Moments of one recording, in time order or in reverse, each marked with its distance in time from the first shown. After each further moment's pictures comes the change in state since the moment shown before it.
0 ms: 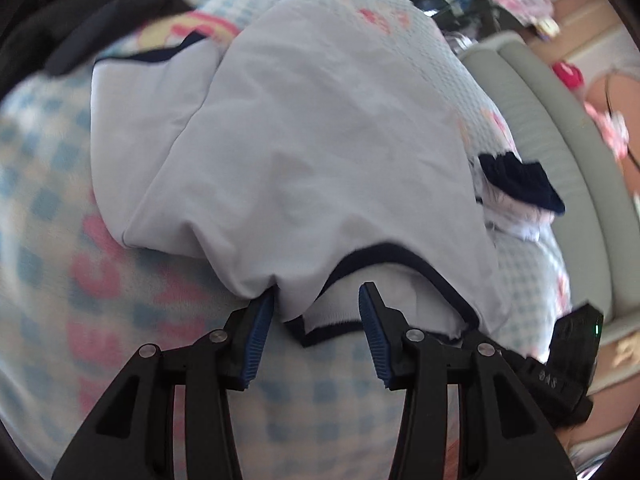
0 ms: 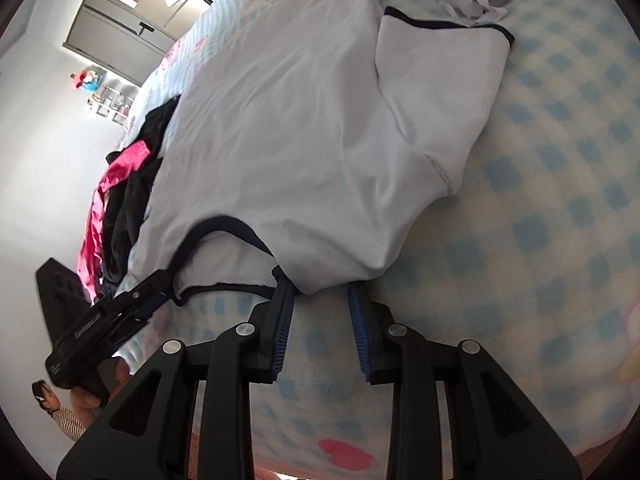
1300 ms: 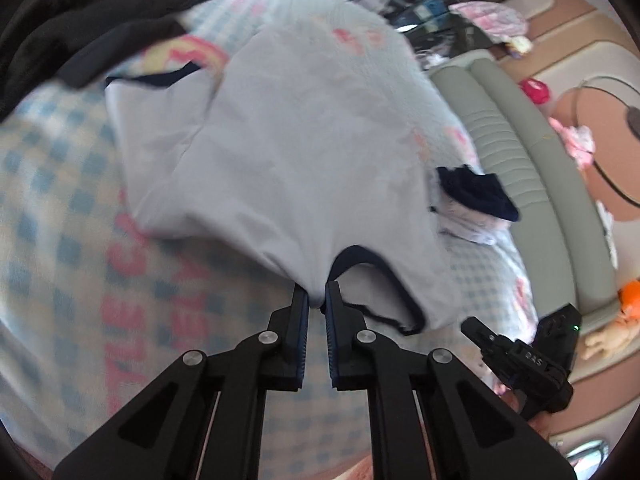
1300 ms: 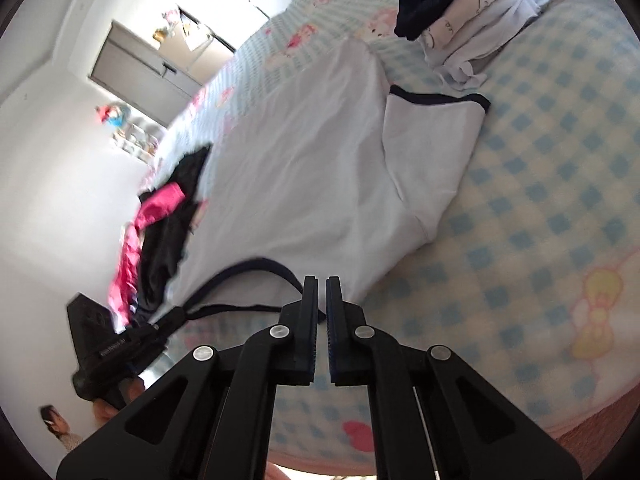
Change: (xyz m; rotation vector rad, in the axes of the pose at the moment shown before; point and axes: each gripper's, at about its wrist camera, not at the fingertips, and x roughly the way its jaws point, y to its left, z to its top) left arm -0.038 0.007 -0.009 -0.021 -0.036 -0.113; right arm -0.053 0.014 -0.004 0.012 -0.133 0.033
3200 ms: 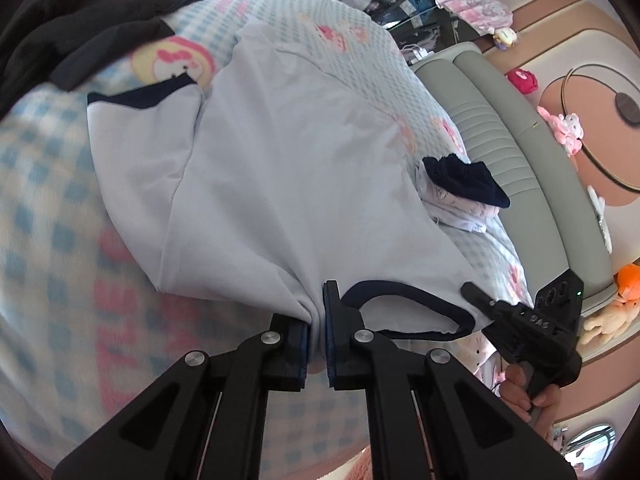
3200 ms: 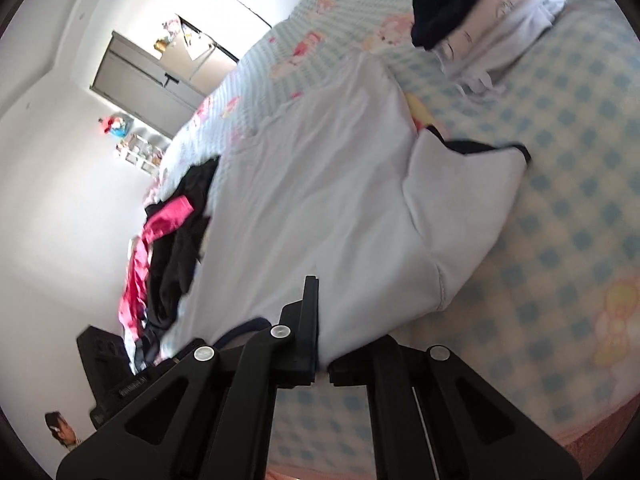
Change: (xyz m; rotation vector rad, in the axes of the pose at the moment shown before) left arm -0.006 -0.010 -0.012 0.072 0.002 -0.038; right arm 0.003 0.008 -0.004 0.015 -0.041 0.018
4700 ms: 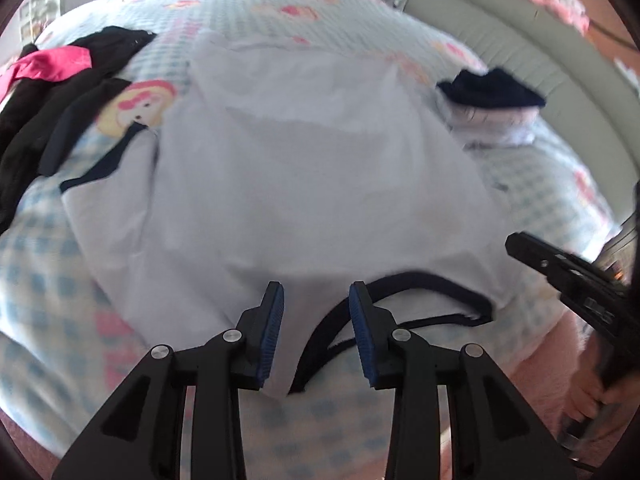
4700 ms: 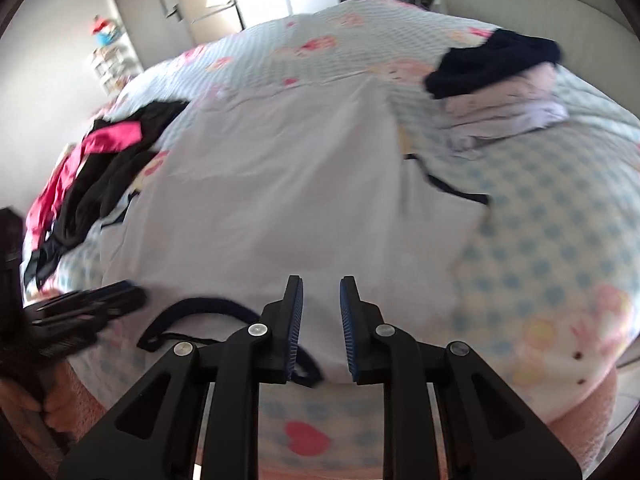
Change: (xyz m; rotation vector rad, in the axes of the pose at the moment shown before) left arm 0.037 -0.052 -0.025 0.348 0.088 0.313; right arm 0.002 0.056 -0.037 -0.406 -0.020 -0.299
